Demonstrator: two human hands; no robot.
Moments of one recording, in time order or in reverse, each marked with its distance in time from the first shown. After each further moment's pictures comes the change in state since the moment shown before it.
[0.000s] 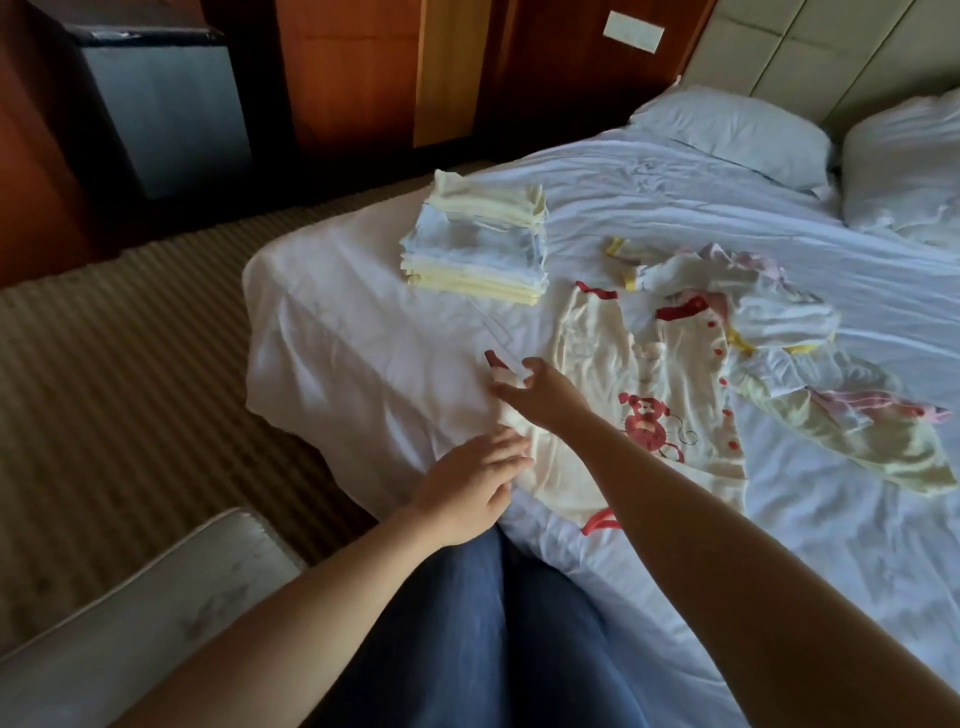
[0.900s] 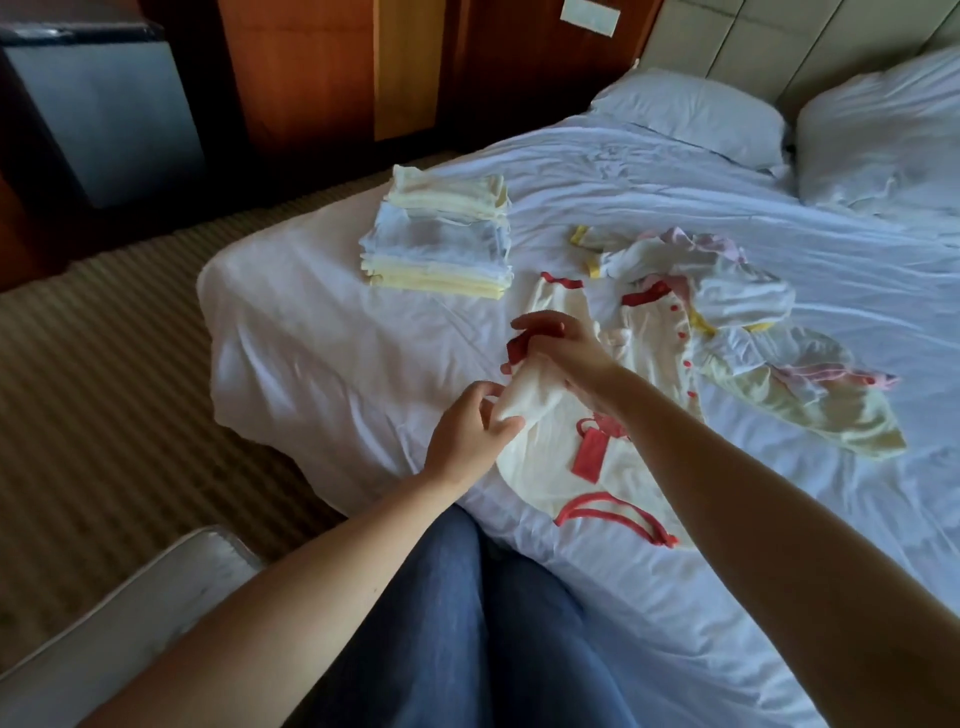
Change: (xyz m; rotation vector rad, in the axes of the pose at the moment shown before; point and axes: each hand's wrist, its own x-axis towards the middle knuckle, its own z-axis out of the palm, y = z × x) left_hand 0.061 0.029 -0.014 -0.532 0.227 -0.550; right_hand -0.022 0.012 -0.069 0.831 -0.035 -0.104
